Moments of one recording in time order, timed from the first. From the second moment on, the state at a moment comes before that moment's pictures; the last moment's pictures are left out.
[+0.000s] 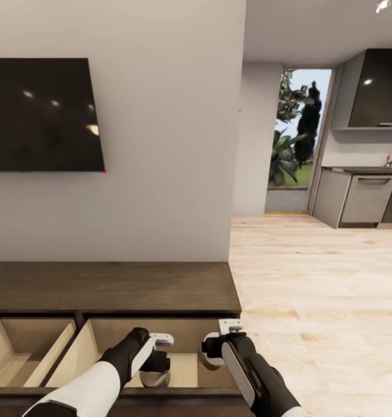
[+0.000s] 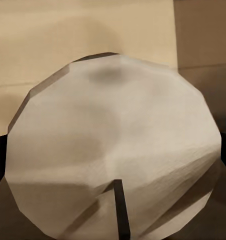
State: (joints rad) left arm -0.70 -0.13 -0.17 -0.32 0.17 0.71 0.08; right arm -0.44 0.17 0.32 -0.95 -0.35 0.73 -0.32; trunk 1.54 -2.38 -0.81
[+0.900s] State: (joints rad) left arm -0.70 -0.12 -0.16 -0.33 0.17 0.71 0.09; right arm -0.44 0.17 0.32 -0.93 -0.35 0.74 -0.32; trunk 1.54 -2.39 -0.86
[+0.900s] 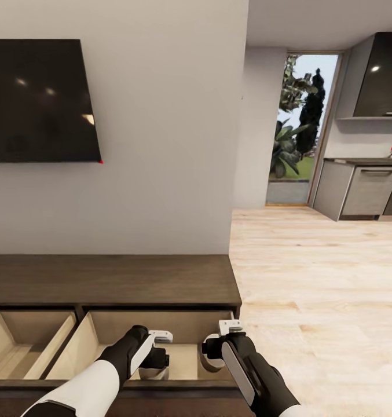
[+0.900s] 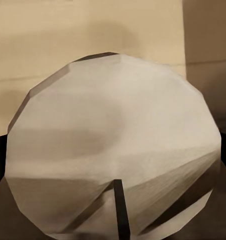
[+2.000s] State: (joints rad) left arm -0.70 -0.12 -0.16 -0.37 0.17 0.70 0.09; right arm -0.44 0.17 0.32 -0.88 -0.32 0.74 -0.32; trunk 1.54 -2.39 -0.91
